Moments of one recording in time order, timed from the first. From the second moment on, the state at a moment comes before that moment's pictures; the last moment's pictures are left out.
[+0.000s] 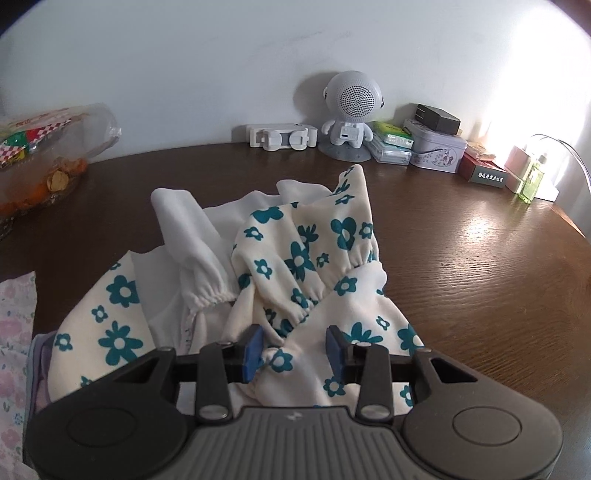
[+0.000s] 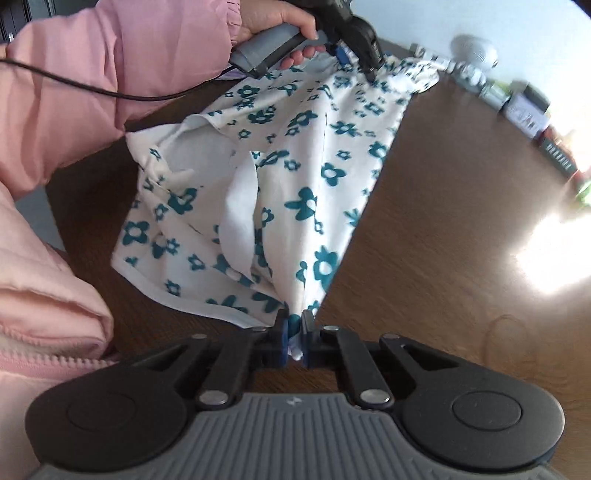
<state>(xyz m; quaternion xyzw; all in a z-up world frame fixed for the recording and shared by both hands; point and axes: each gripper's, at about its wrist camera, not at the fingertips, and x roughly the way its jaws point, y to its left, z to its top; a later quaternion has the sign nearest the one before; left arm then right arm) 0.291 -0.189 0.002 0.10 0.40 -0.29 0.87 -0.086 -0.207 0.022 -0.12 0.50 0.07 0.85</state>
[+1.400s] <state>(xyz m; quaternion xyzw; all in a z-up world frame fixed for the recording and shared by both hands) 0.371 -0.276 -0.005 0.15 0.38 -0.25 0.88 0.022 -0.230 -0.002 0.01 0.44 0.20 0.88</state>
